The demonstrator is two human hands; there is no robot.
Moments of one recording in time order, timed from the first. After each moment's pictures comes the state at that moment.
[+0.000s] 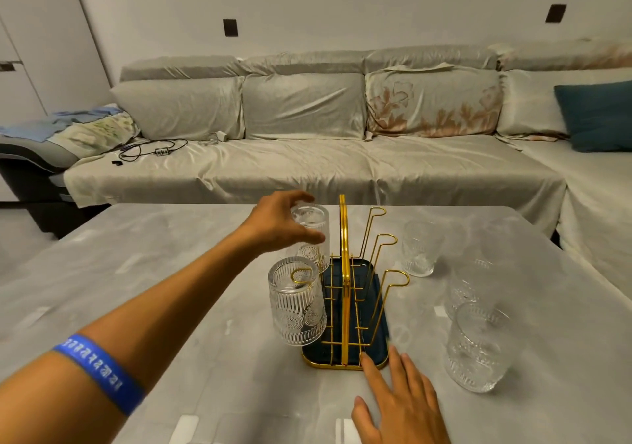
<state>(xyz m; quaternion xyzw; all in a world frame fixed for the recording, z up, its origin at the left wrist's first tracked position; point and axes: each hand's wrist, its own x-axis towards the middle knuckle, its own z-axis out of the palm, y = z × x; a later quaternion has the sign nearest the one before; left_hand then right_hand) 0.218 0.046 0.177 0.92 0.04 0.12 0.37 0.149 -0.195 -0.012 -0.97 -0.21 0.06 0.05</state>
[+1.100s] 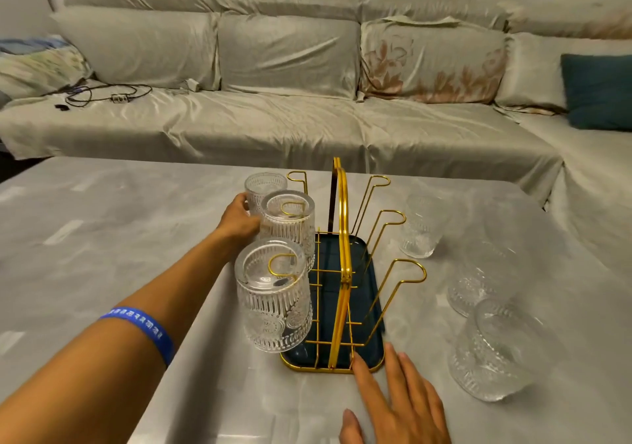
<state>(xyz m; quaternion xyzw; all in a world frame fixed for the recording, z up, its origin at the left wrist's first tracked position) 0.304 0.112 0.047 0.81 0.23 0.12 0.53 0.149 -0.193 -0.010 -0.98 -0.20 0.02 0.06</state>
